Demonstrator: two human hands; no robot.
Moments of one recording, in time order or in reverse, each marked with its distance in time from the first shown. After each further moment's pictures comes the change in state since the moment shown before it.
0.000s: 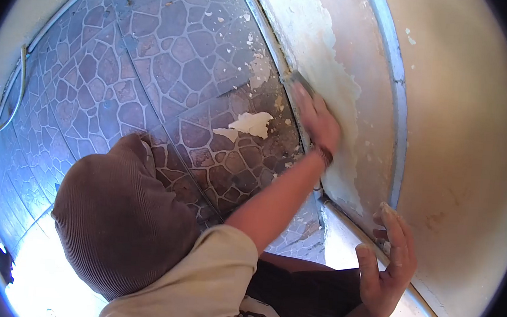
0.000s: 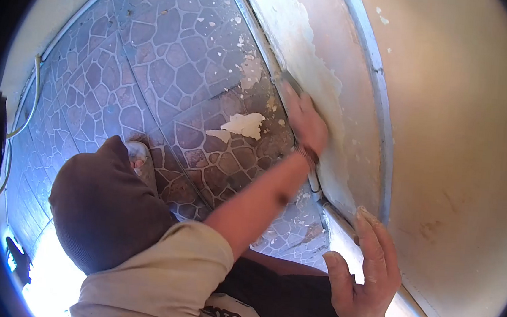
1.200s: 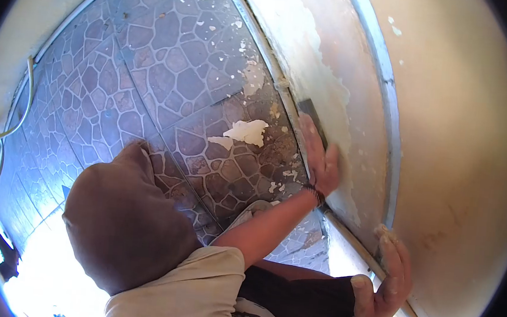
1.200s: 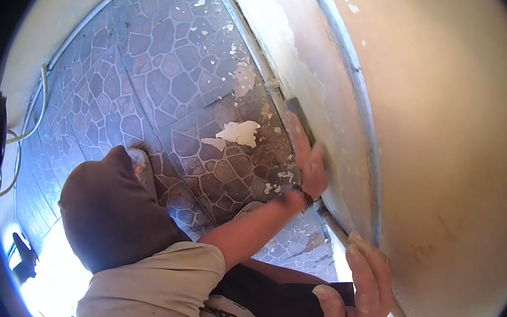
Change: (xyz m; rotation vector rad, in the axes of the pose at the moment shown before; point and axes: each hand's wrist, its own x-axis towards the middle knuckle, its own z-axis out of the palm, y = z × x) left_hand -0.055 -0.027 -0.033 0.333 -0.268 0.423; right_hand -0.007 0.034 -0.013 0.010 0.000 -0.085
